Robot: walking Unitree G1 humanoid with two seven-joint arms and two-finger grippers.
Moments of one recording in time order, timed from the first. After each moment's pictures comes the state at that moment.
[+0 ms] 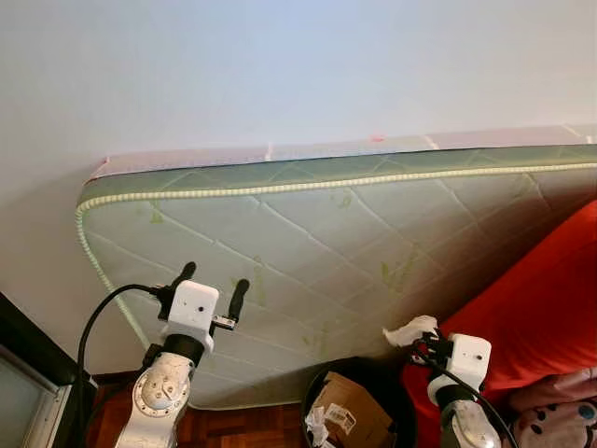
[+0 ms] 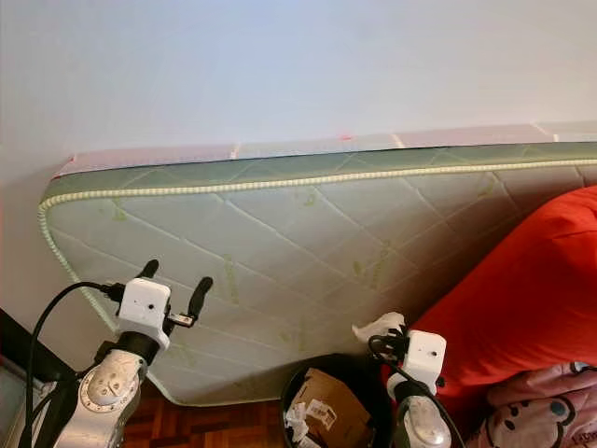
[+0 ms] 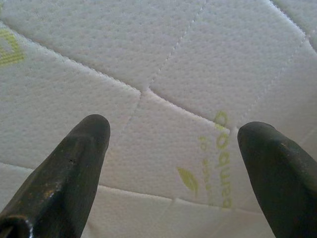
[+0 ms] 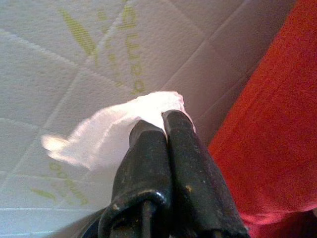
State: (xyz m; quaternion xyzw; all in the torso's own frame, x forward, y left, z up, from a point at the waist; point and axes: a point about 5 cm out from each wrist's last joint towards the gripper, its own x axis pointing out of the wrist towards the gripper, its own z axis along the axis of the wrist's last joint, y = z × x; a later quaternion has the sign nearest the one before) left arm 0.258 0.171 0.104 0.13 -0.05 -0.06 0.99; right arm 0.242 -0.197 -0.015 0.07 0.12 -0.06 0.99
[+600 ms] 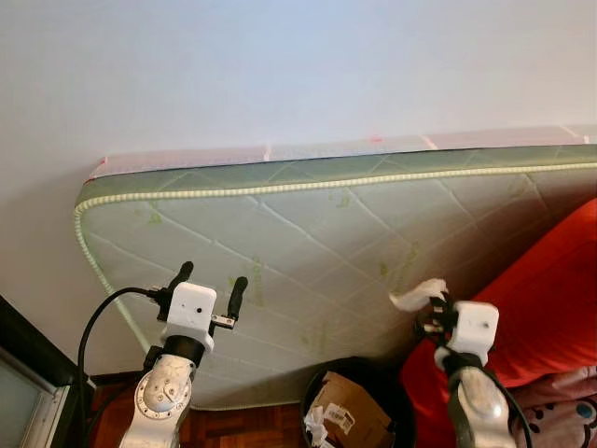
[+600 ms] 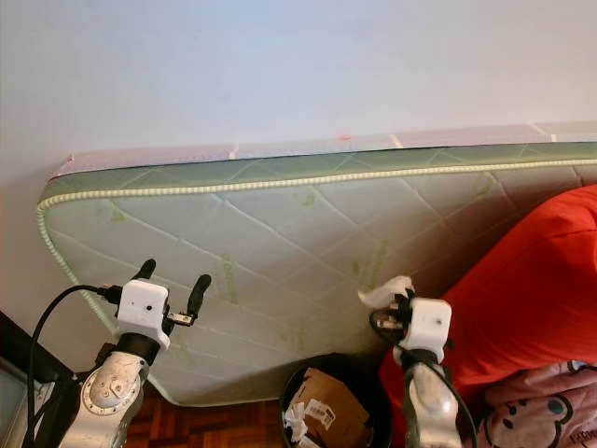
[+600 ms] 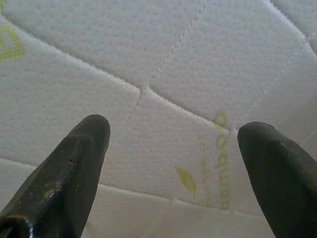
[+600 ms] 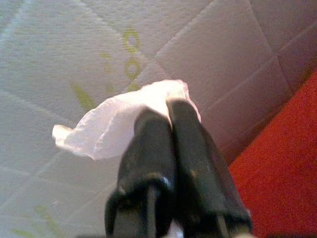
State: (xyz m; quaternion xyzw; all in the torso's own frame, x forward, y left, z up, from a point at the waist) left arm 0.258 0.168 0.099 0.13 -0.06 -0.05 0.99; right arm 0.279 -0.209 0.024 0.00 0.09 -0.07 0.99
